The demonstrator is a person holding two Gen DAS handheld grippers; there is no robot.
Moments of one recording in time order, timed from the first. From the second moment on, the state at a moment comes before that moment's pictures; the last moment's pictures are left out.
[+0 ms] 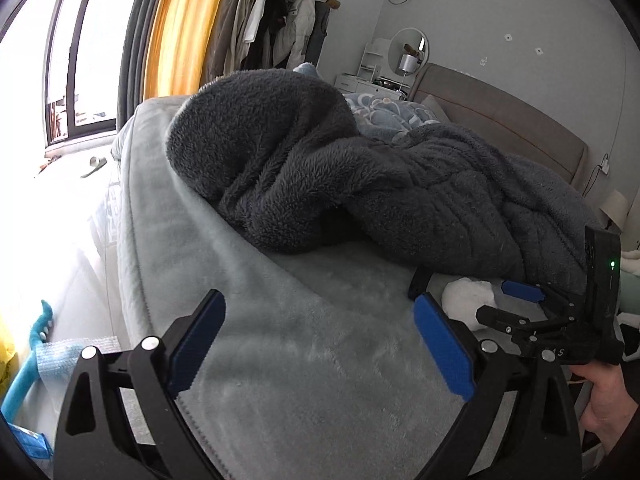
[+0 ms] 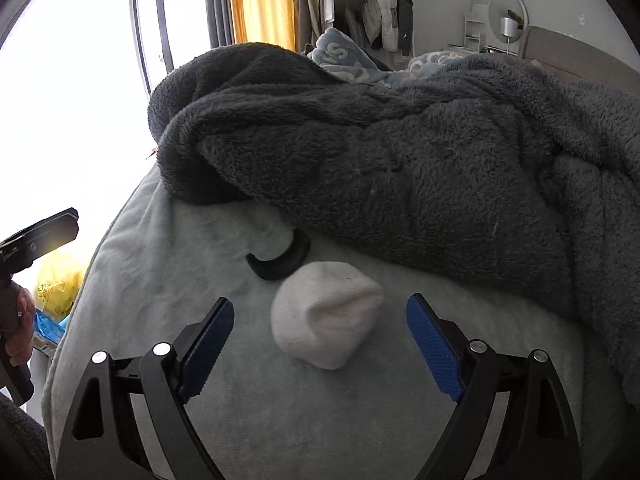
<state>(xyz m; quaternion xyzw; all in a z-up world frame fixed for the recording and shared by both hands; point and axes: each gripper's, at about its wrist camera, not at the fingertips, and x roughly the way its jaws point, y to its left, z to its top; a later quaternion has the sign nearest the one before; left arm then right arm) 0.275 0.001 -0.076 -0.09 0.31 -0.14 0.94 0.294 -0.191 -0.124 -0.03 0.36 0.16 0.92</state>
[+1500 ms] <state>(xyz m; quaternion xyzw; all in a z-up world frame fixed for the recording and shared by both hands) 0.334 -0.095 -0.103 -0.03 0.34 -0.20 0.92 0.303 -0.259 -0.134 0.08 0.41 0.17 0.89</state>
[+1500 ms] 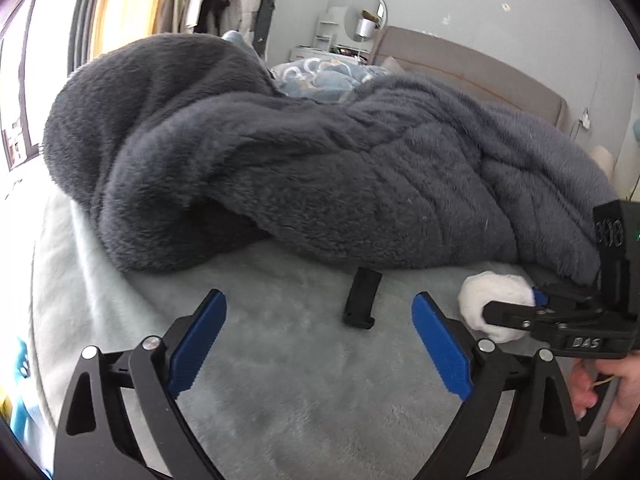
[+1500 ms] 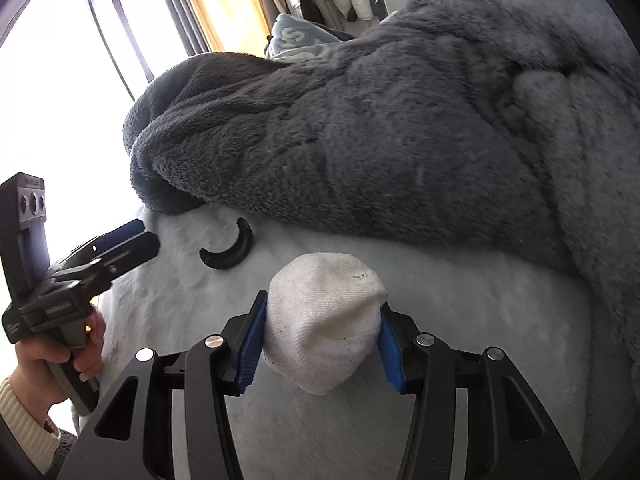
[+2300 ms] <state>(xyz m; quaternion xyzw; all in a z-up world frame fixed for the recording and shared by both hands) 0.366 -0.139 -0.129 0.01 0.38 -0.24 0.89 0.280 -0.267 -0.133 0.07 0.41 0.20 0.89</state>
